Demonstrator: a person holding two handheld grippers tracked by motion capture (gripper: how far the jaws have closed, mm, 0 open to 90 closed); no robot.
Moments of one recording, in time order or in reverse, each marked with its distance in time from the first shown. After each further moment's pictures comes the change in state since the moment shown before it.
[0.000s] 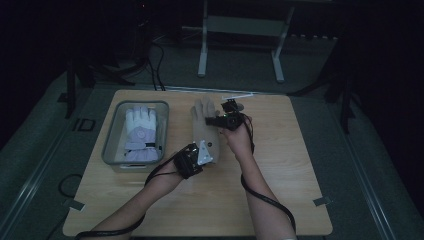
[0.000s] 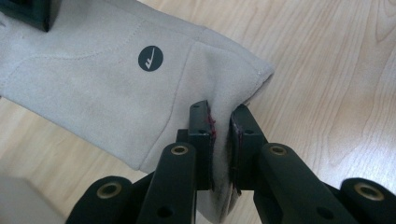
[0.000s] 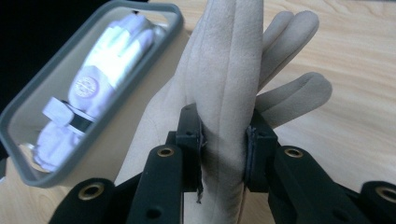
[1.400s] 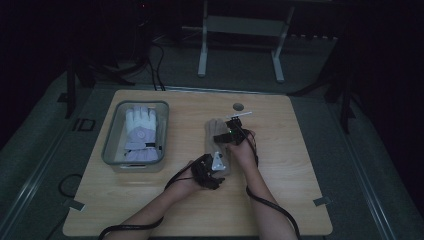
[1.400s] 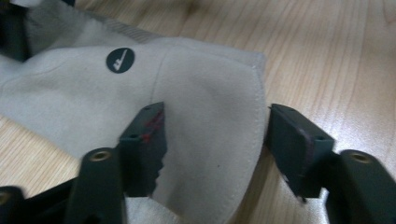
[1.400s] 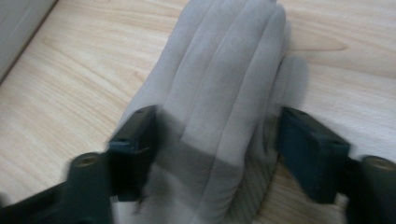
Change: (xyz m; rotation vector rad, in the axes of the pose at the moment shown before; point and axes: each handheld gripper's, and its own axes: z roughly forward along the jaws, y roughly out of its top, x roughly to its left) left arm -0.031 -0.011 0.093 0.002 -0.175 -0.051; right arm -0.066 -0.063 0.049 0.153 -0.204 0.056
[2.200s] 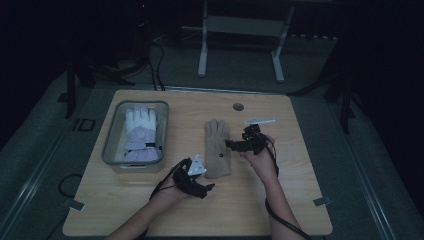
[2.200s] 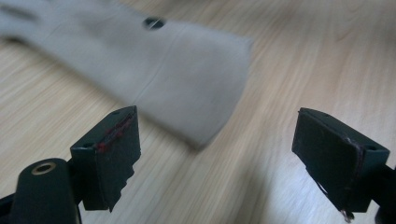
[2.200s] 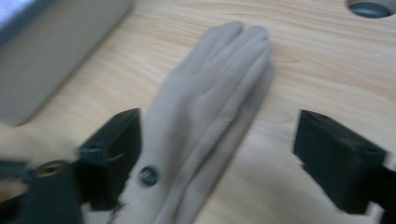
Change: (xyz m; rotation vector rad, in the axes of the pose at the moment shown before) left arm -0.004 -0.035 -0.041 -0.147 -0.012 -0.125; right arm -0.001 -0.032 -0.081 -0.160 0.038 -0.090
